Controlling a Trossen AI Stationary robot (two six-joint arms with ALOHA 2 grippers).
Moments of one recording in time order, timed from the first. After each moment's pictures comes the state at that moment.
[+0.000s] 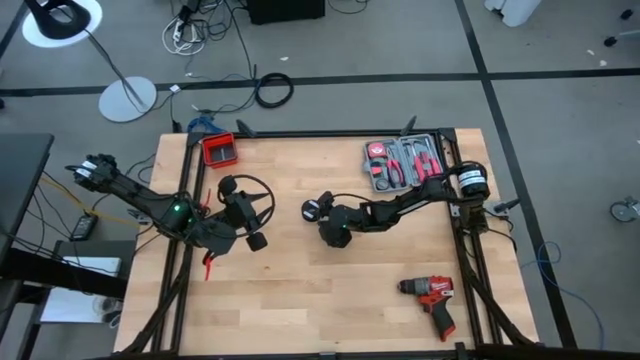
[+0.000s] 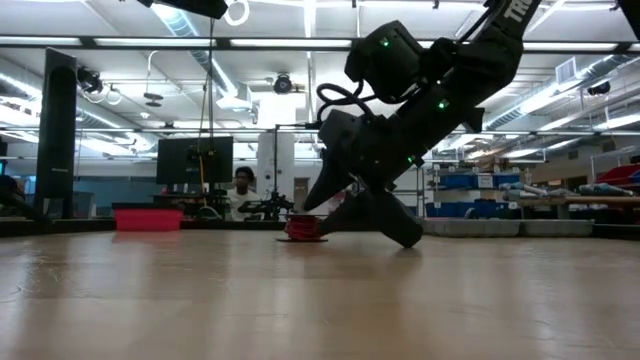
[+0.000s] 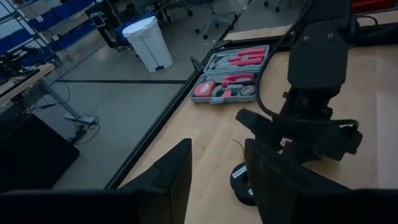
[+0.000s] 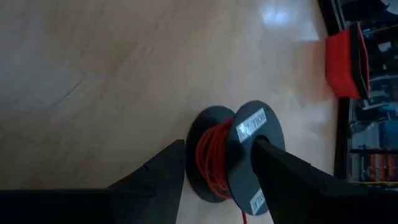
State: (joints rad) left arm -0.48 1.10 0.98 -0.52 -1.02 -0.27; right arm 0.06 1.97 0.97 0.33 0.36 -0.86
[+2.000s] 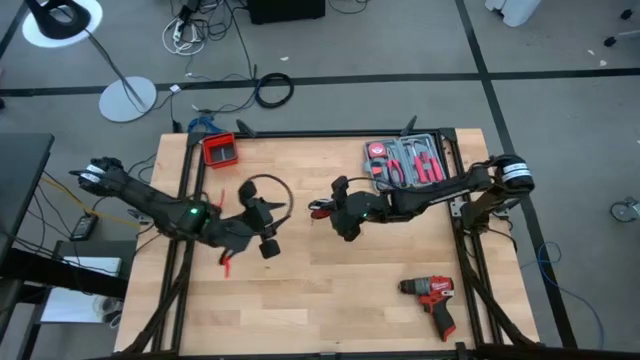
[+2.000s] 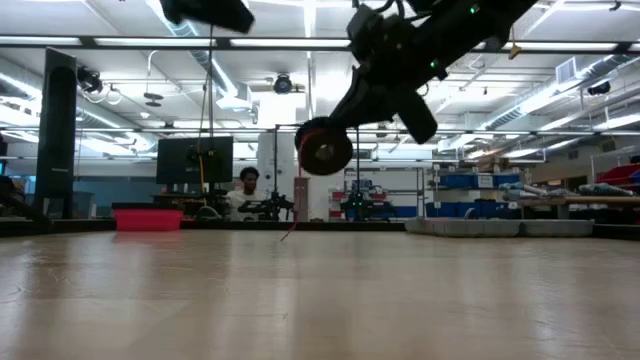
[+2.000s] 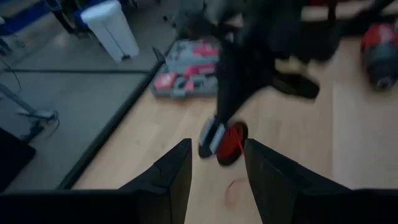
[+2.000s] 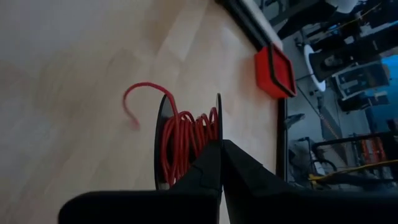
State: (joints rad) left arm -0.40 1.22 0.98 -0.38 -0.81 -0.24; right arm 0.08 1.60 0.96 0.09 0.37 -0.74
